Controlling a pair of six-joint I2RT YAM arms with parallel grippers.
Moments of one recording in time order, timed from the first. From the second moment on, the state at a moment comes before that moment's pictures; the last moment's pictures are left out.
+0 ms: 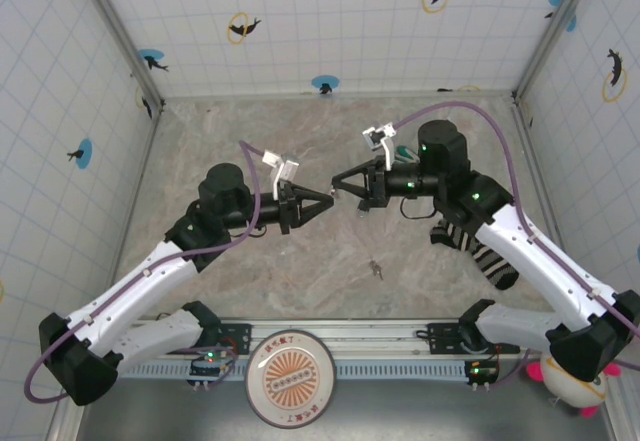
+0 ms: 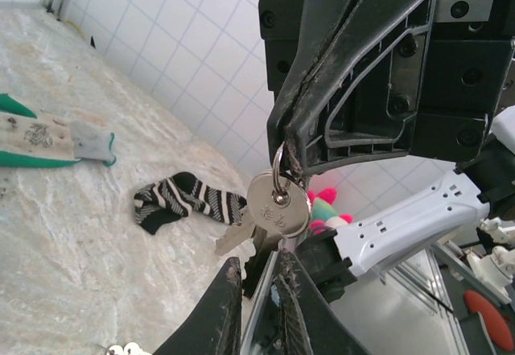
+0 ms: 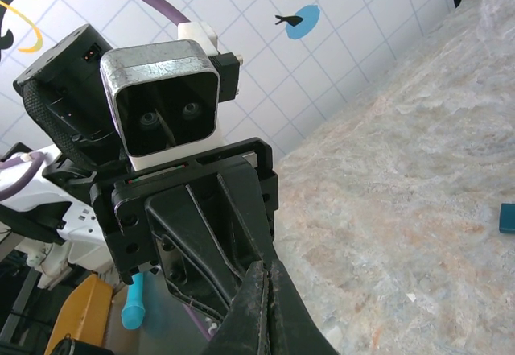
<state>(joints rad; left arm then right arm) -0.71 0.97 0.84 -0.04 0.71 -0.50 0.68 1.14 1.17 -0.33 -0.74 0.44</state>
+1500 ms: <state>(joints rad) -0.75 0.97 0.88 -0.04 0.68 -0.49 0.69 1.12 1.14 -0.26 -0.75 0.48</state>
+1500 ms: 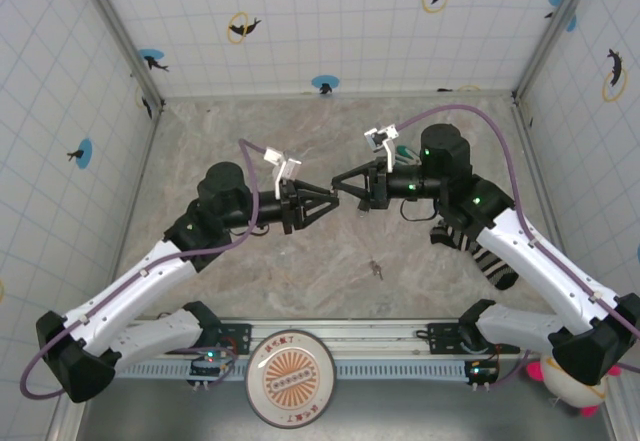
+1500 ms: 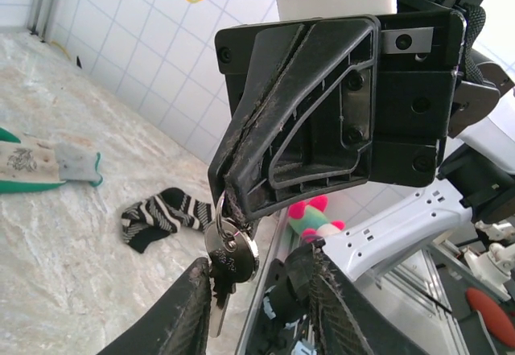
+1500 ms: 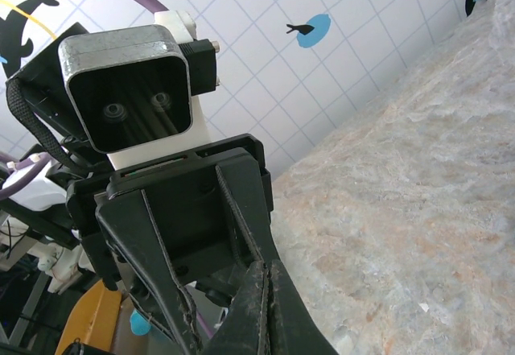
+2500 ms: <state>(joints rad) -0.75 0.98 0.88 -0.08 0.66 -0.47 0.65 1.10 1.12 -0.26 -0.75 0.48</state>
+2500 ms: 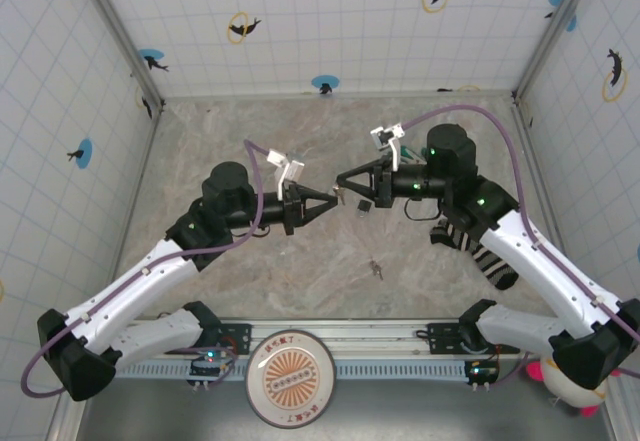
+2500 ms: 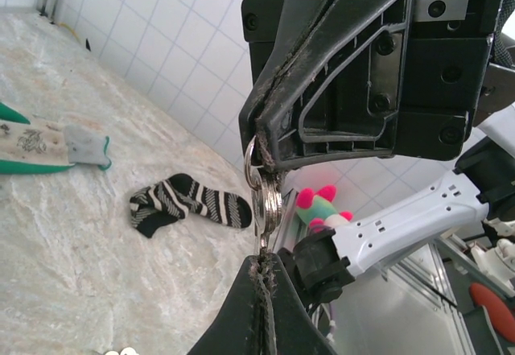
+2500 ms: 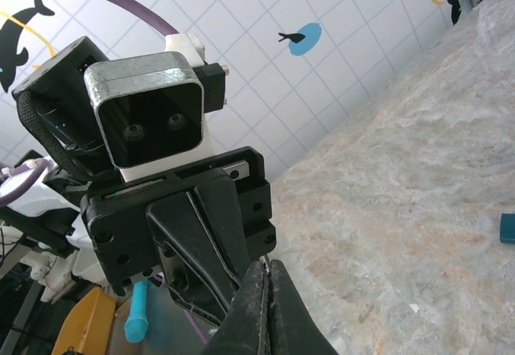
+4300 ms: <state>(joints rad) -0.76 1.24 1.25 -0.72 0.63 -0.16 0.62 1.06 0.83 -0.04 -0.79 0.48</state>
